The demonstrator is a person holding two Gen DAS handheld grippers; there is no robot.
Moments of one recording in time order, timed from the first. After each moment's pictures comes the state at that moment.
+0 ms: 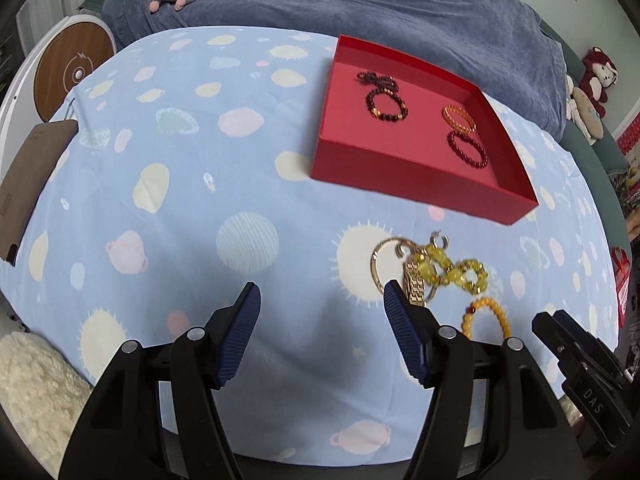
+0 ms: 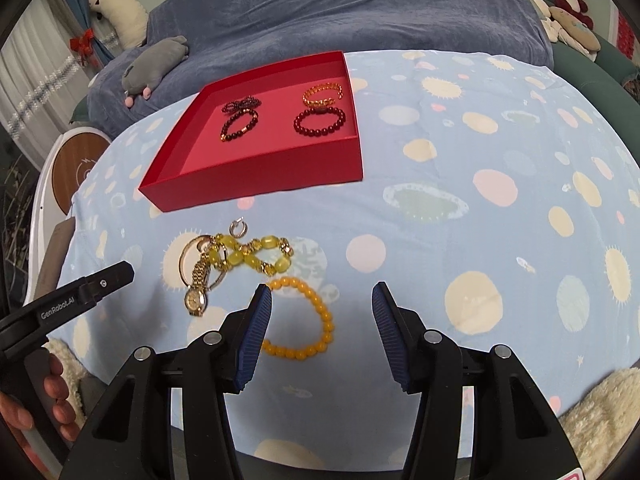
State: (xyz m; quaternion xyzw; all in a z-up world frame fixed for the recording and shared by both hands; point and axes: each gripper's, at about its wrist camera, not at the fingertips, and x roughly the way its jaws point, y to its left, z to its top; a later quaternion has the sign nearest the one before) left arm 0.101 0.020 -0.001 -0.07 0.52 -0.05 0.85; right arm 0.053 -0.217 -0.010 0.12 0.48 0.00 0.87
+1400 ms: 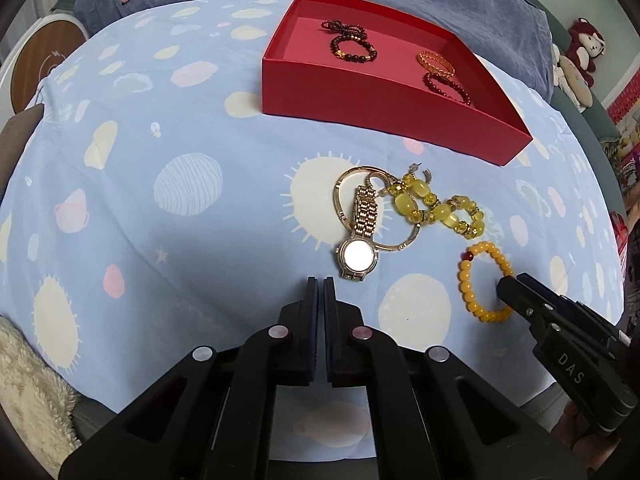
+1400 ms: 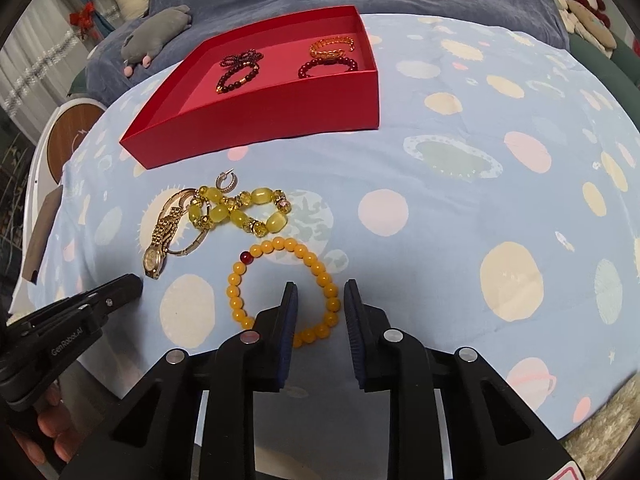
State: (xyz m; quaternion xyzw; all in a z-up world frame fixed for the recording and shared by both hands) left arm 0.085 -0.011 -0.037 -0.05 0.55 -0.08 0.83; right arm 0.063 -0.205 -0.049 0.10 0.52 0.02 0.85
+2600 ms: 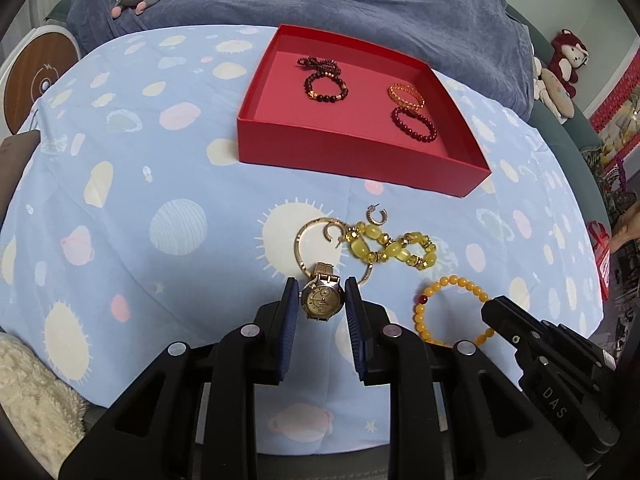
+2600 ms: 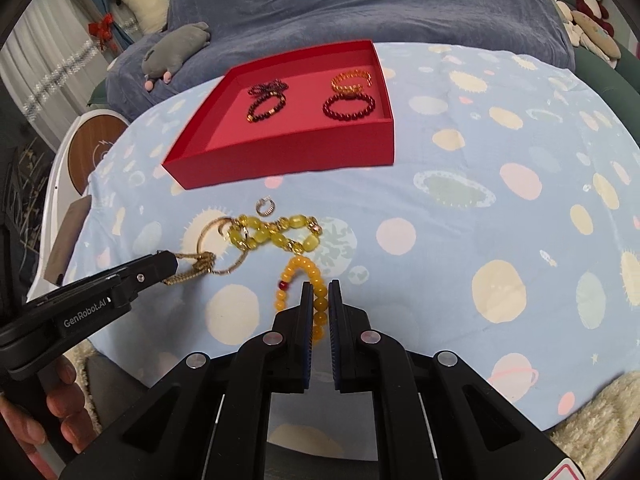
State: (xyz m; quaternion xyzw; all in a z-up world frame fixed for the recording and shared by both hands) left arm 0.088 -0.015 0.004 -0.07 0.52 -0.10 0.84; right arm 0.048 -0.202 -0.007 0.11 0.49 0.04 0.86
